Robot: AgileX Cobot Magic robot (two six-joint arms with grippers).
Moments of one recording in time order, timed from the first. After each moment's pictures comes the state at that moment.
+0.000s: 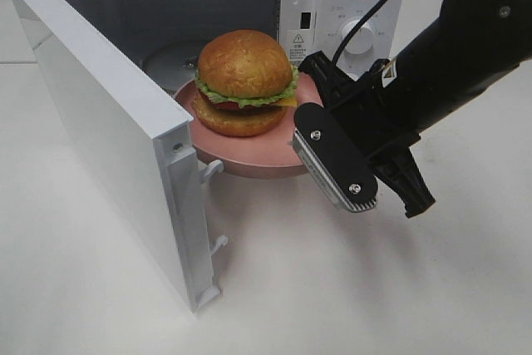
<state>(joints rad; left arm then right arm) 0.03 -0.01 -0.50 -0.14 1.04 0.05 0.59 1.58 -0.92 0.15 0.41 -1.69</state>
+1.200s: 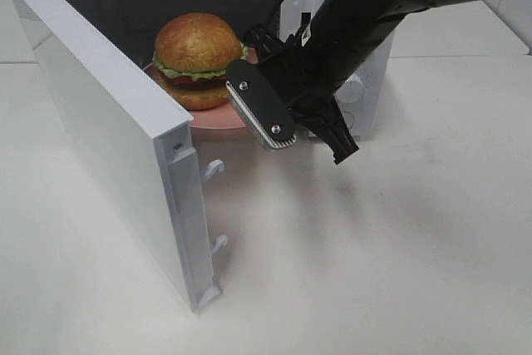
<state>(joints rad) 0.03 -0.01 -0.50 -0.14 1.04 0.05 0.60 1.86 -1.28 0.11 0.51 -1.66</state>
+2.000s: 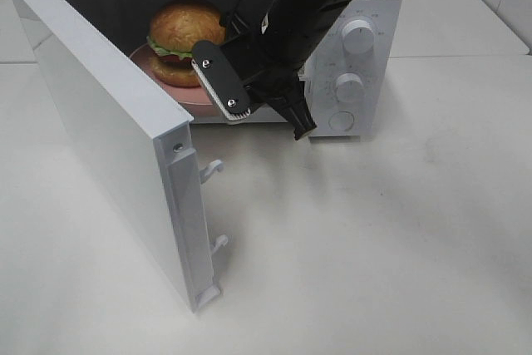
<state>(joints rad) 0.03 -0.01 -0.50 -0.14 1.04 0.05 0.61 2.05 -1.54 0.03 0.56 -1.53</state>
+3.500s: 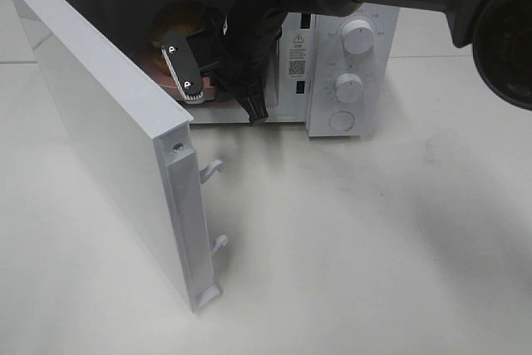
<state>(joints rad) 0.03 -0.01 -0.50 -0.14 1.04 0.05 0.62 2.35 -1.97 -0.05 0.66 -1.32</state>
